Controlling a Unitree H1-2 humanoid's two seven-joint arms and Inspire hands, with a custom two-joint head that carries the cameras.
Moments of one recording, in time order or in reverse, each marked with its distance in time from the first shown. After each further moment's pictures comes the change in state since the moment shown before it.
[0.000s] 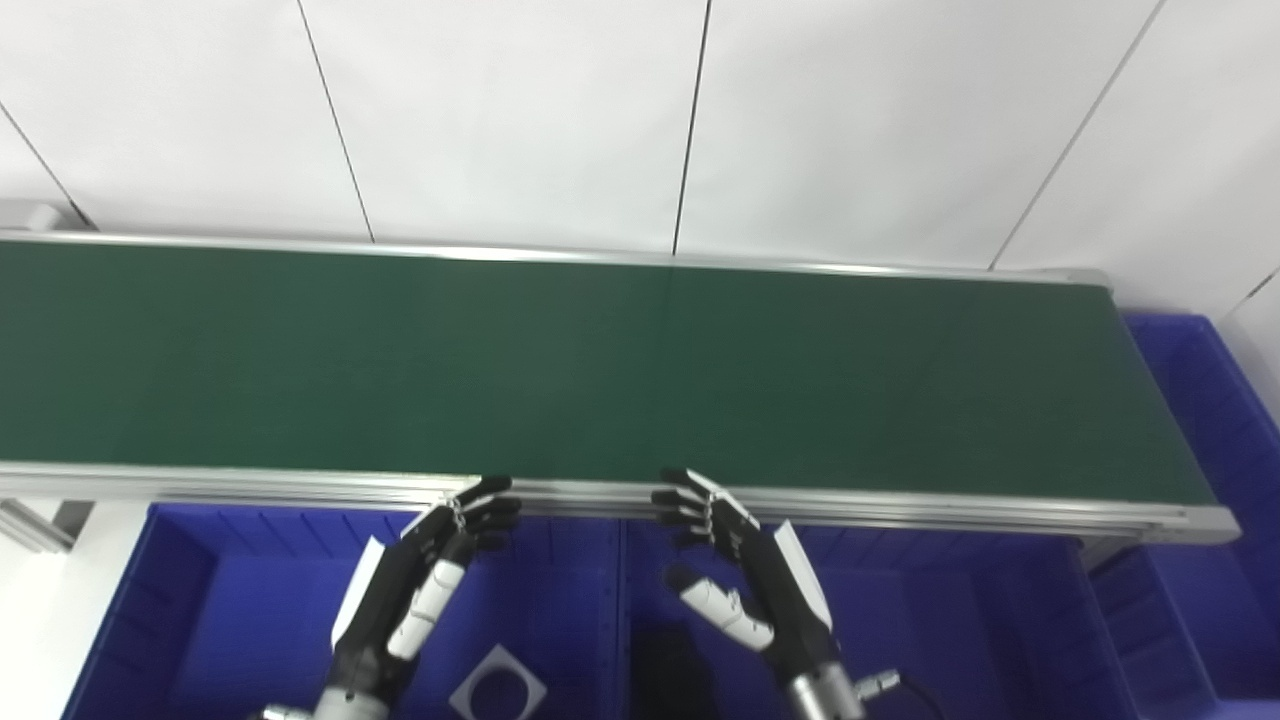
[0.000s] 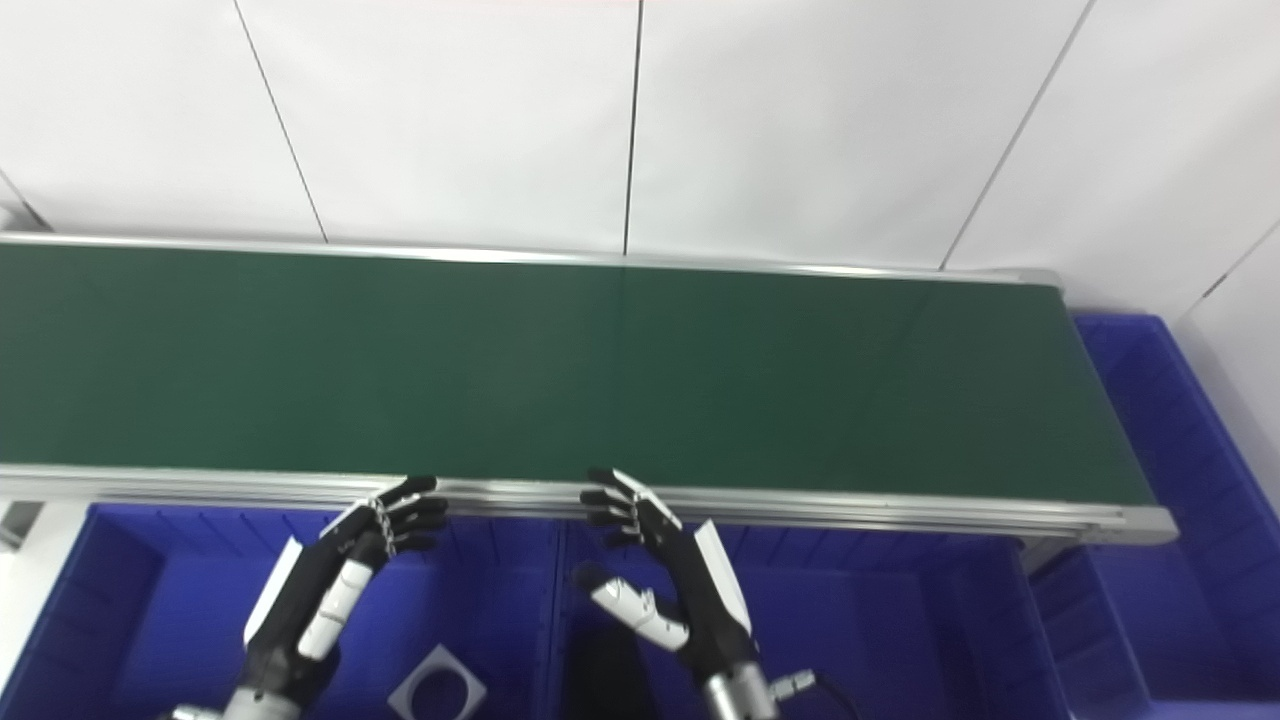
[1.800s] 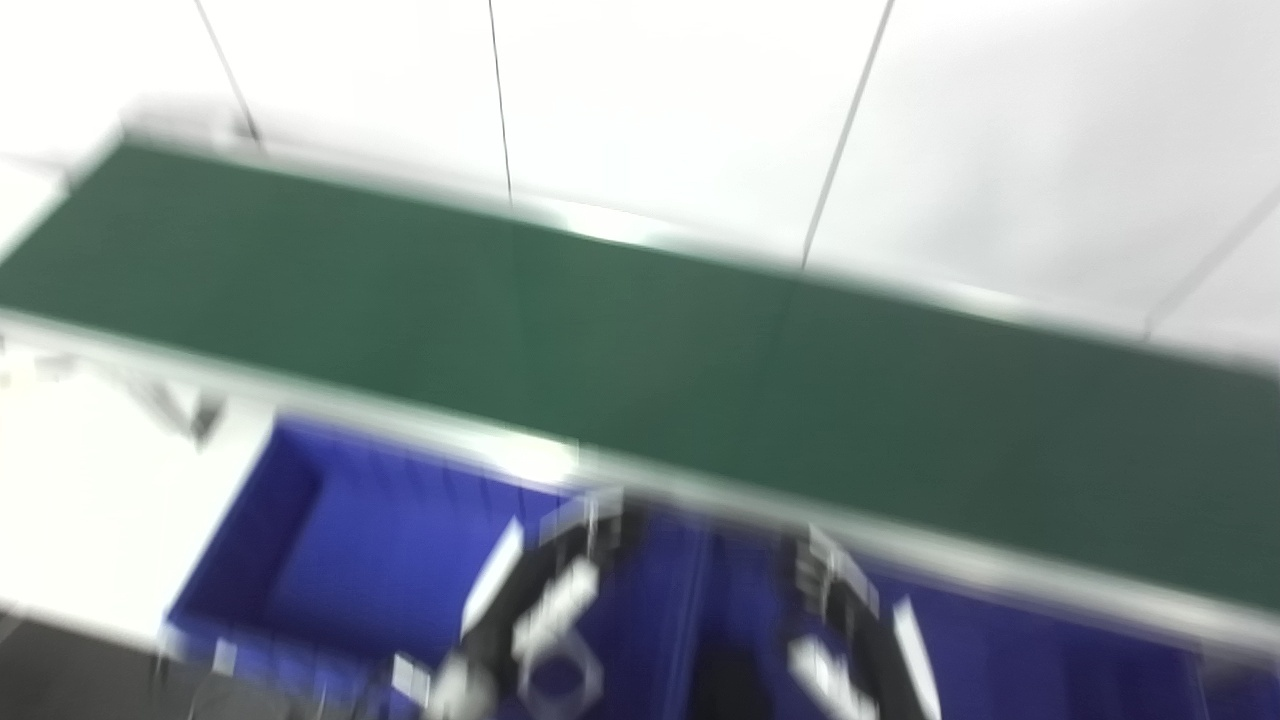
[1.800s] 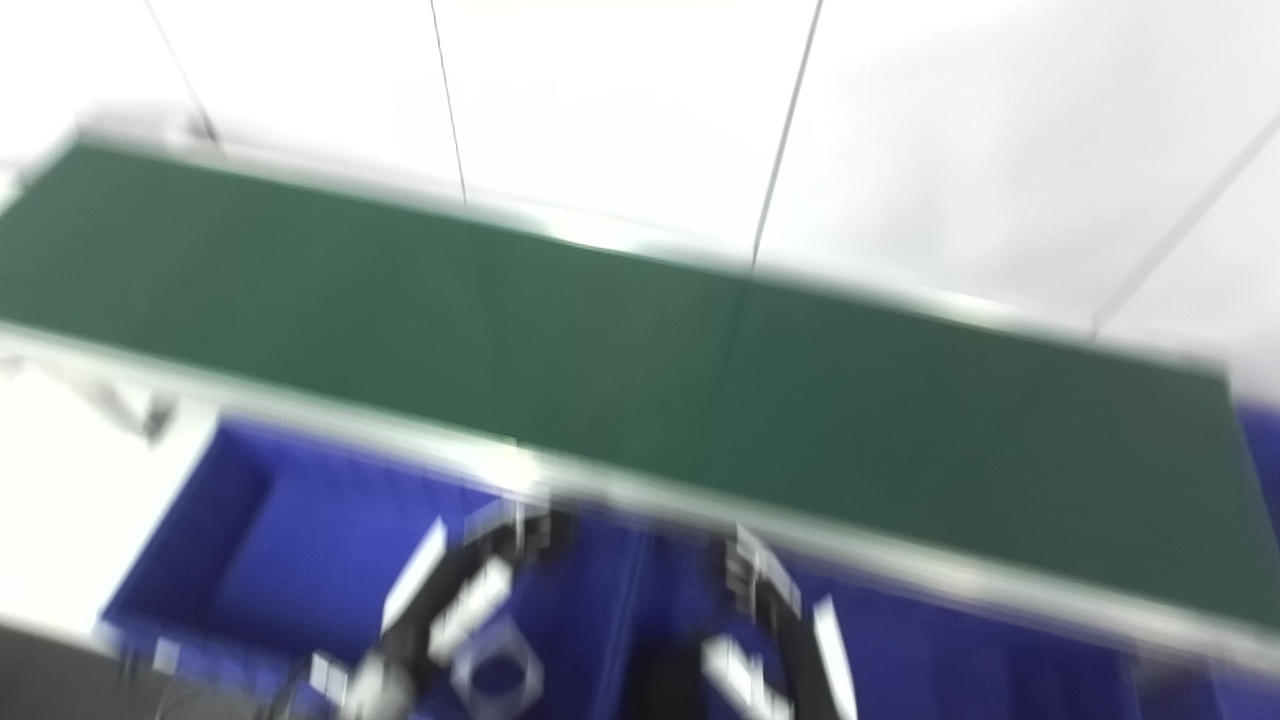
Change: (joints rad) left arm -0.010 -0.061 -0.047 0.205 0.086 -0.201 0.023; right arm 0.020 -0.059 -0.038 0.140 0.045 -0.126 0.011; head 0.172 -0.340
